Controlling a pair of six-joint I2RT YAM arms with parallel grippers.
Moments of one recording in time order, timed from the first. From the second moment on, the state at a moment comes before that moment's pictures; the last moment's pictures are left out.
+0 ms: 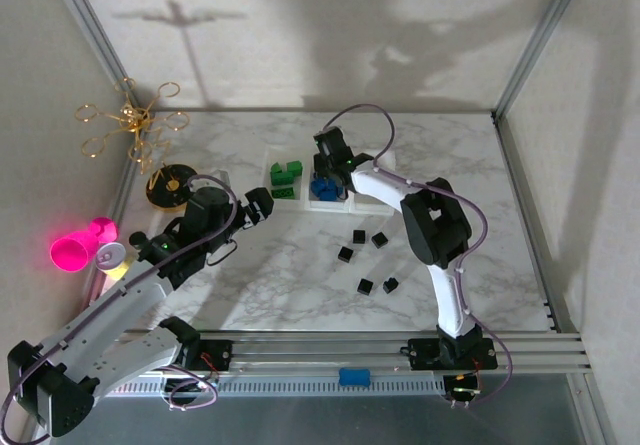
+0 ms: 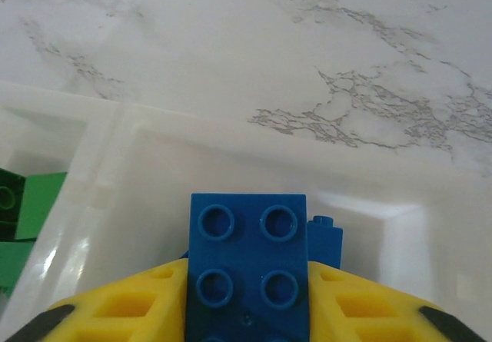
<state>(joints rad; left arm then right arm) -0.54 0.92 0.78 -0.40 -0.18 -0.82 0.63 2.15 1.62 -0.26 0.26 0.33</state>
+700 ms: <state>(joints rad) -0.62 0.91 0.76 -0.35 -0.18 -0.82 0.65 1.75 1.34 -0.25 0.12 0.32</state>
